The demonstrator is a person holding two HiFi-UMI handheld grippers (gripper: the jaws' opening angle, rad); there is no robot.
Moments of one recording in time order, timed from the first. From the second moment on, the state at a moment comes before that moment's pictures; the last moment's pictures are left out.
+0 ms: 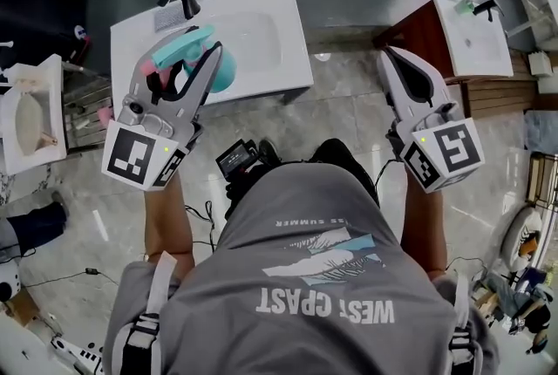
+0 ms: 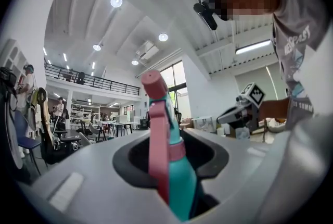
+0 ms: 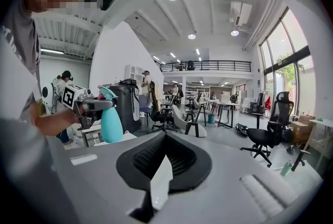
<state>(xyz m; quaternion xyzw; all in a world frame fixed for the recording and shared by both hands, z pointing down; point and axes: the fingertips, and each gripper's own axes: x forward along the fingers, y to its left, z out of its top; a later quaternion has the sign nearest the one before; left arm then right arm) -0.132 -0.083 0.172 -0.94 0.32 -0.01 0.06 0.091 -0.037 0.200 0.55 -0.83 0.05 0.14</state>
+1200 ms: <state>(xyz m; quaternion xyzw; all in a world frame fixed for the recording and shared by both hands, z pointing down) -0.146 -0.177 0.196 -0.89 0.45 -0.05 0.03 0.064 -0.207 0.229 0.41 -0.90 0.06 0.14</state>
